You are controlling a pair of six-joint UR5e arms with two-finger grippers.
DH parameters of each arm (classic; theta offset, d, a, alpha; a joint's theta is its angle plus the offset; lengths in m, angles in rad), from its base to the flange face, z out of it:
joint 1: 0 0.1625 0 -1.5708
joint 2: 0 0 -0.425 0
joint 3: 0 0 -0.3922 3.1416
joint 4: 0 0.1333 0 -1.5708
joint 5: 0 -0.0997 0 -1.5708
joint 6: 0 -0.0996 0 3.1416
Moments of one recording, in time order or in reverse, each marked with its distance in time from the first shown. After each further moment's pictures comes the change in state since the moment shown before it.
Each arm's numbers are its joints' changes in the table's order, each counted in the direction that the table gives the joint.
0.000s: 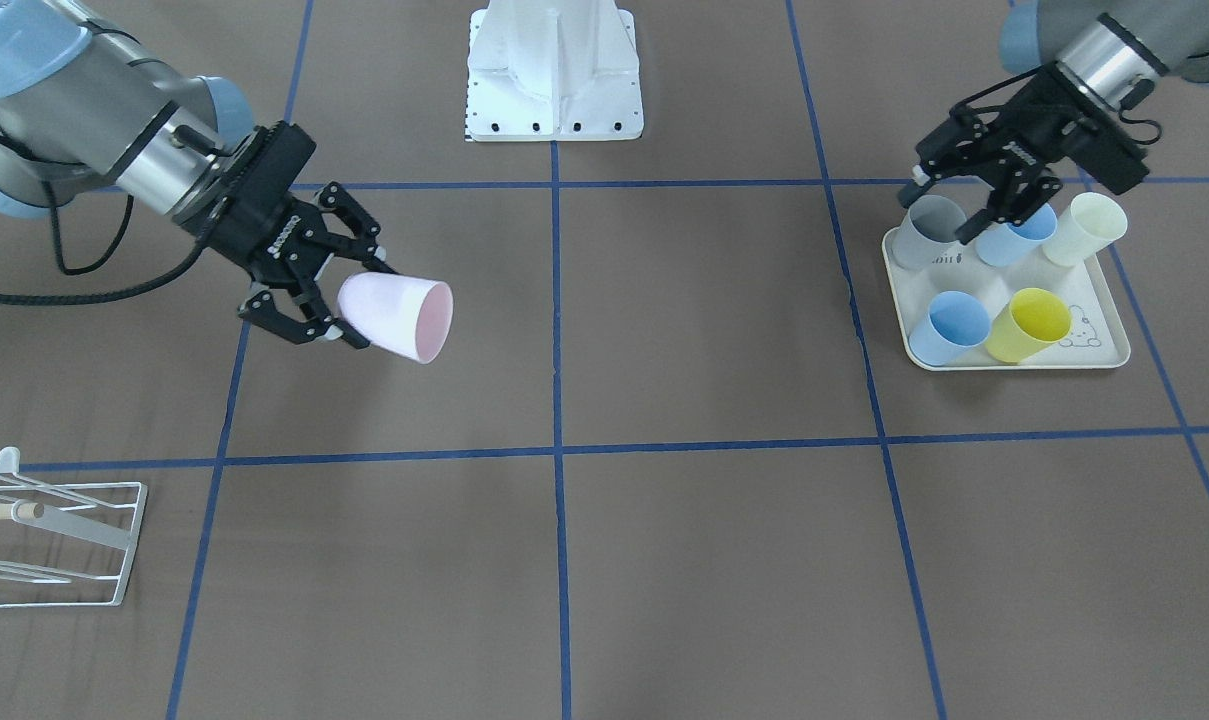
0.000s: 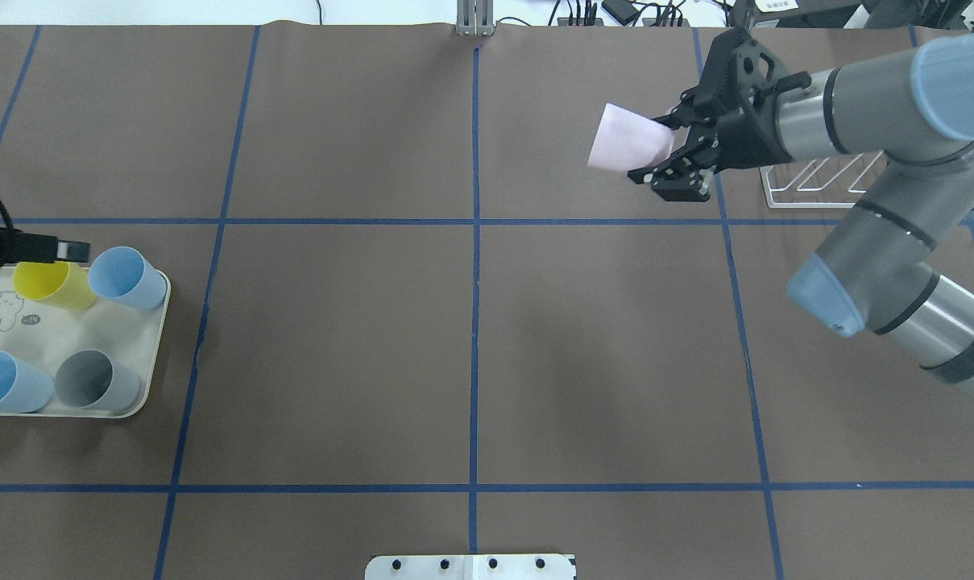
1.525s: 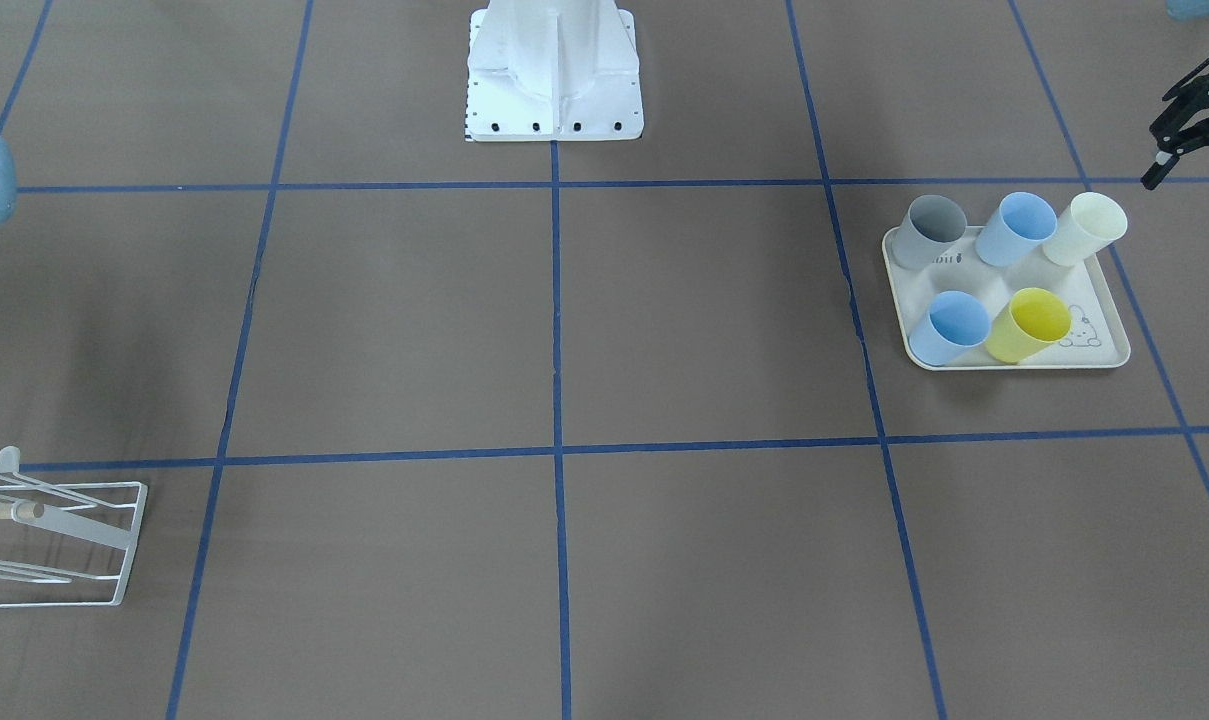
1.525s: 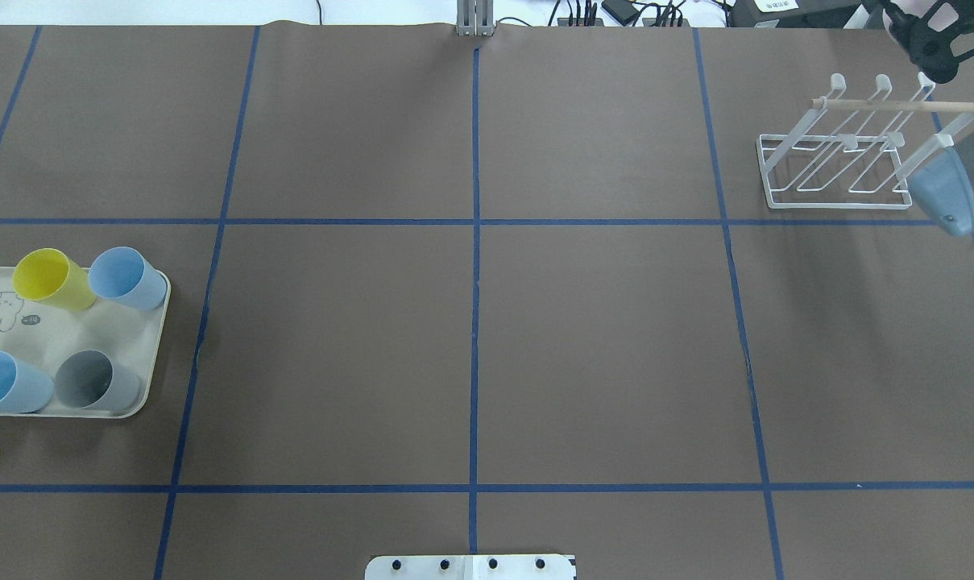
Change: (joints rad) left arm -0.280 -0.131 0.023 0.213 0.089 -0.543; right arm 0.232 0.041 0.132 -0.379 0.622 1.559
